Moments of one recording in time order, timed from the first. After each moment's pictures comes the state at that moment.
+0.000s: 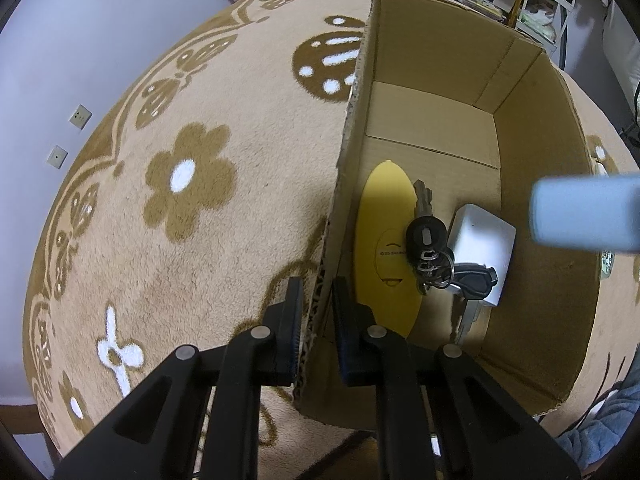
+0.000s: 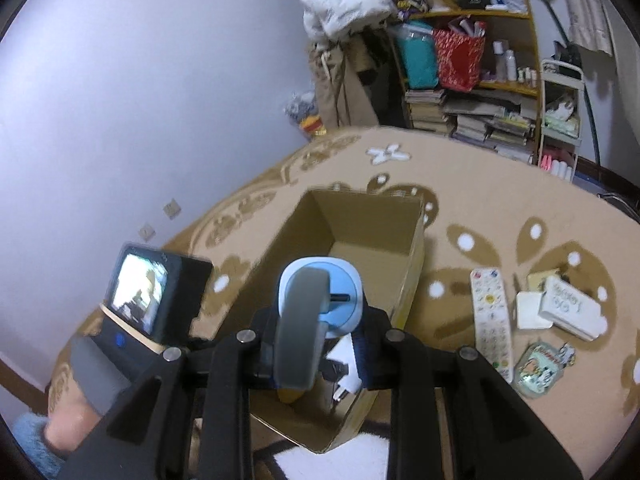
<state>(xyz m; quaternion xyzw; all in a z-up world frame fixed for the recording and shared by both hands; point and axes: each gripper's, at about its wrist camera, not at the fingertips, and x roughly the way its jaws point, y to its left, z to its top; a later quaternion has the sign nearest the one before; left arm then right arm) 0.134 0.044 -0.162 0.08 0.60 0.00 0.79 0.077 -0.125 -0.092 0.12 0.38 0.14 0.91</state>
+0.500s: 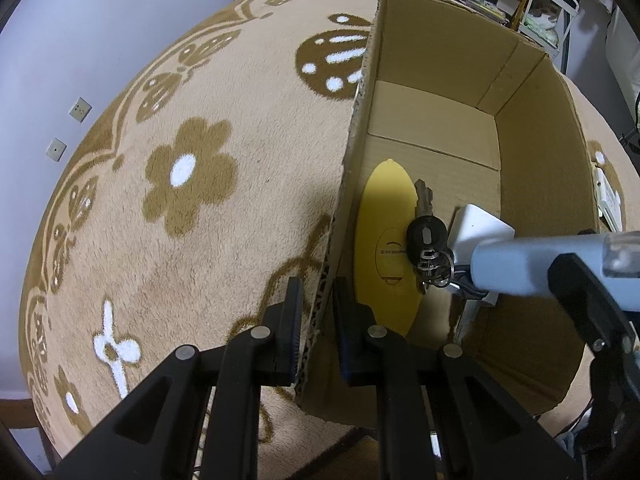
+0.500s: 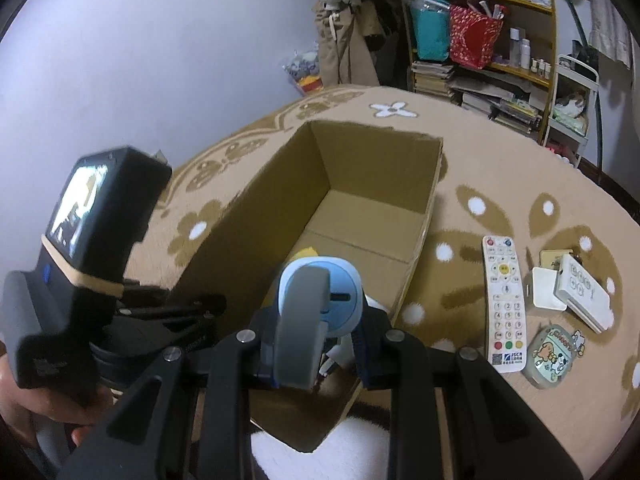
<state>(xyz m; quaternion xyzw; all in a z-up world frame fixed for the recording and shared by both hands) 0.134 0.048 -0.162 0.07 0.61 0.00 0.79 0.080 -0.105 -0.126 0.06 0.43 0.14 0.89</state>
